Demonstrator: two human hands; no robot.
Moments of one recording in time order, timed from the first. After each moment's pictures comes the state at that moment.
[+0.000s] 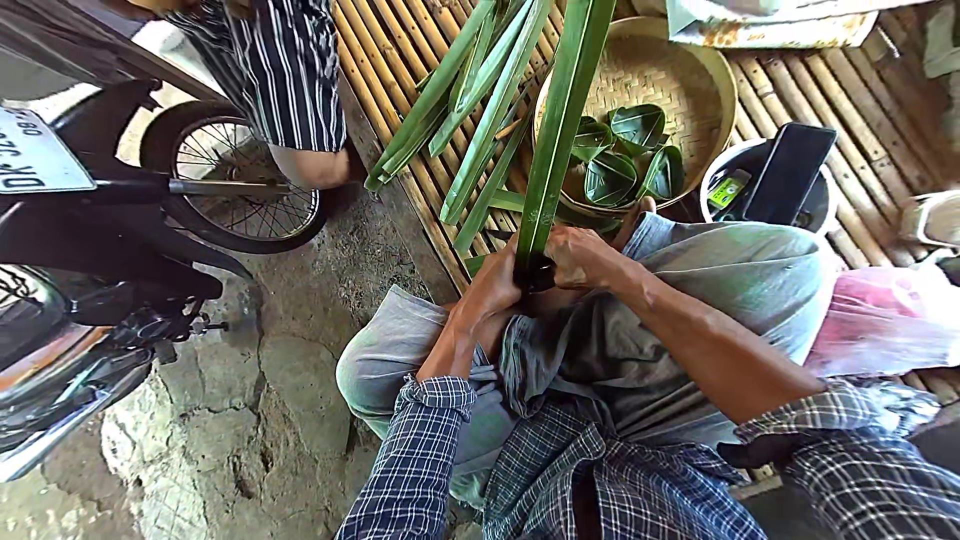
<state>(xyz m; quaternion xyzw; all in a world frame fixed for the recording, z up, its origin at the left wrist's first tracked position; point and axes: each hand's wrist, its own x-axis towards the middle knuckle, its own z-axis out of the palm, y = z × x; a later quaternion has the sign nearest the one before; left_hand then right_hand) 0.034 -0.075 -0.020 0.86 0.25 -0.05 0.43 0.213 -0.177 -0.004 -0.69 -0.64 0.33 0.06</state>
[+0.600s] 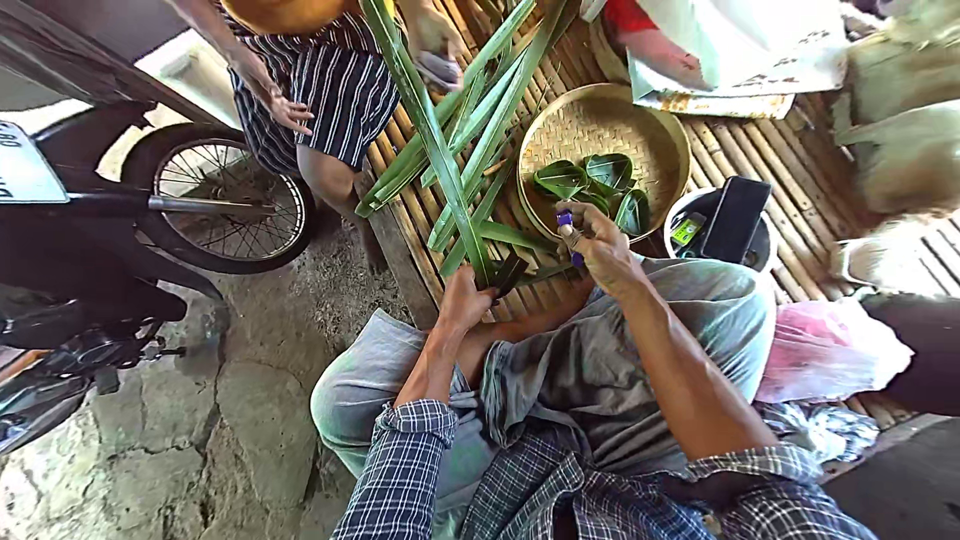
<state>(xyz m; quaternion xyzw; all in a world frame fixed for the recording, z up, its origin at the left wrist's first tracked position) 0.034 -0.066 -0.024 0.75 0.41 0.01 0.52 0.250 -0.205 0.016 -0.67 -0.27 0.39 0.57</state>
